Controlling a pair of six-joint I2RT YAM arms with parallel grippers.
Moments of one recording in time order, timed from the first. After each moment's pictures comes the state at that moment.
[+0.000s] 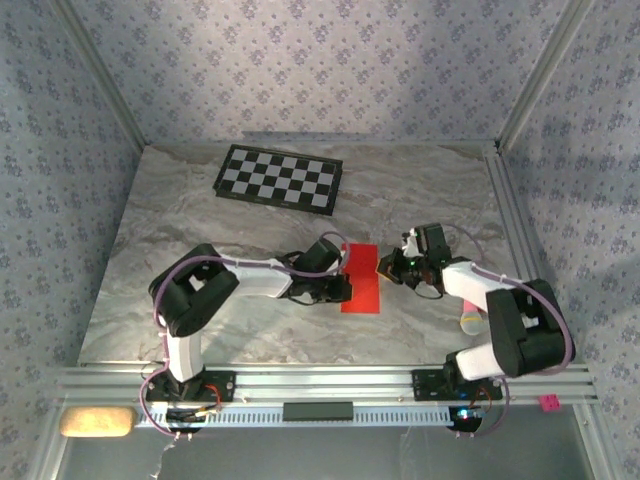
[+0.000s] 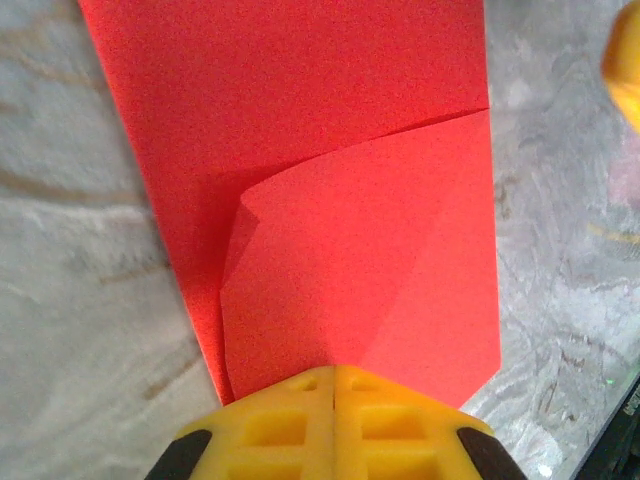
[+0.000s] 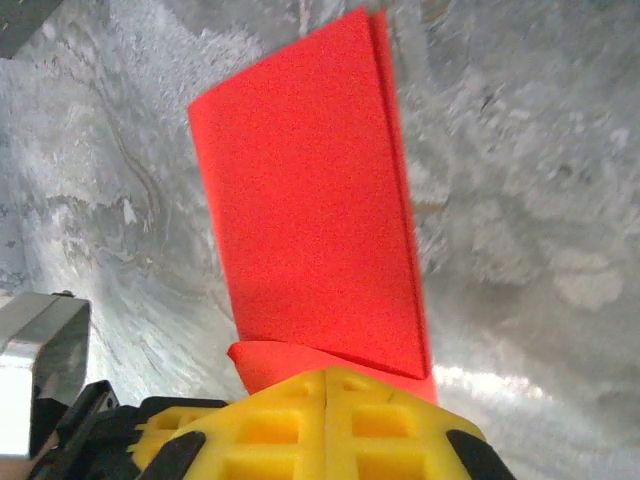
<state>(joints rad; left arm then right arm) -0.94 1.85 0.94 -0.01 0.33 -0.85 0.26 1.39 0.55 -0.10 -0.52 0.73</state>
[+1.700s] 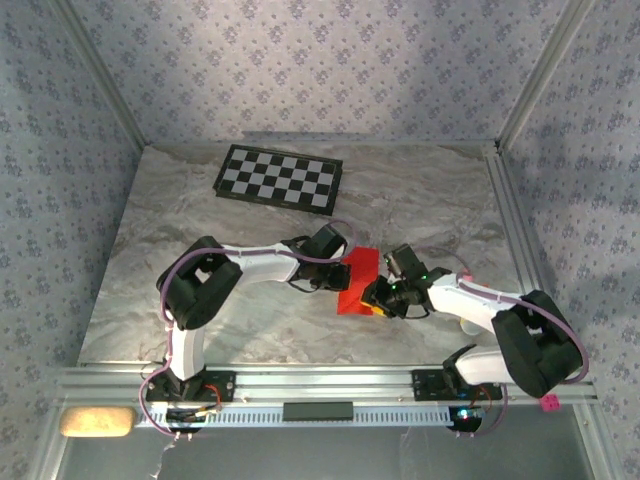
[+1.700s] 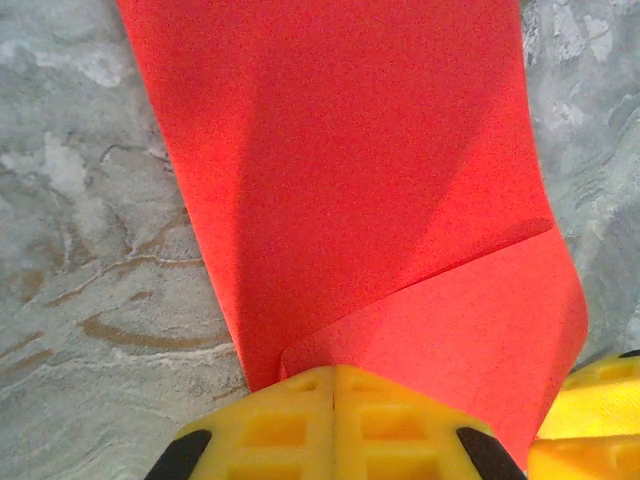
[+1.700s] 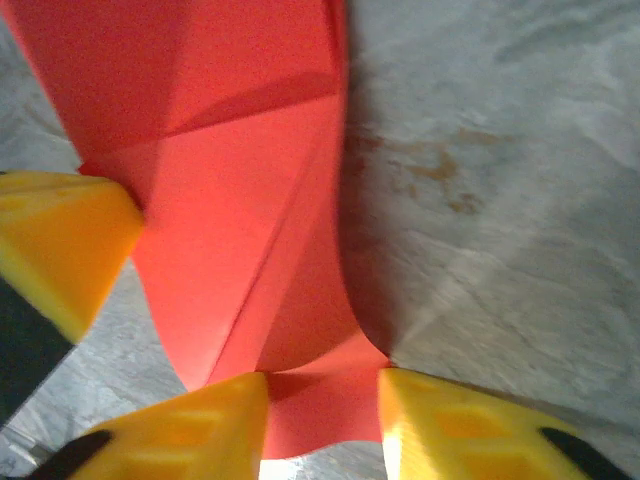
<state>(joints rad) -0.89 1.91 1.12 -0.24 0.26 -0.64 0.55 1.32 0.52 -0.30 -0.36 1.00</state>
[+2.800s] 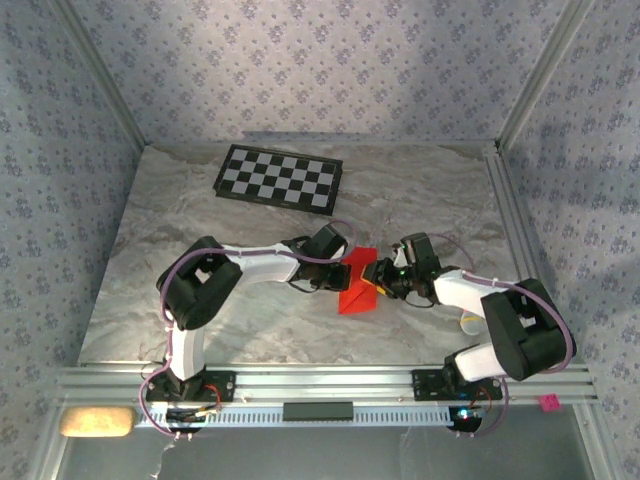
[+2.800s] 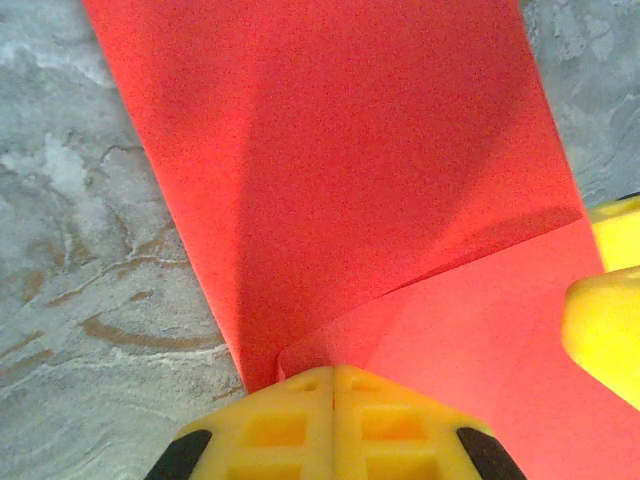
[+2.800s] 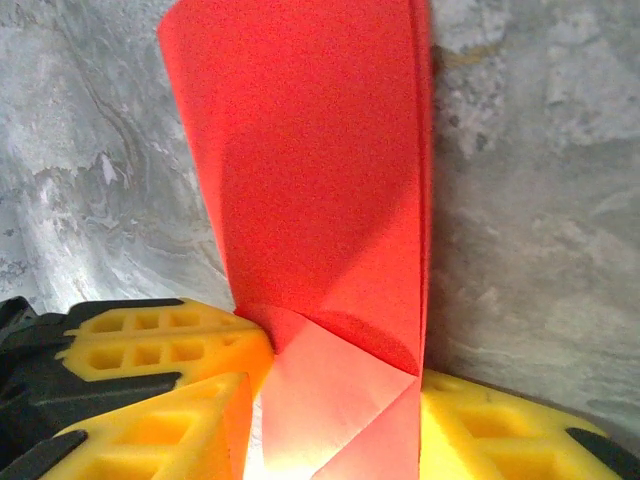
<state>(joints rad) -0.89 1.91 1.12 -0.24 0.26 -0.64 0.36 1.41 0.48 0.03 -0.51 0.89</state>
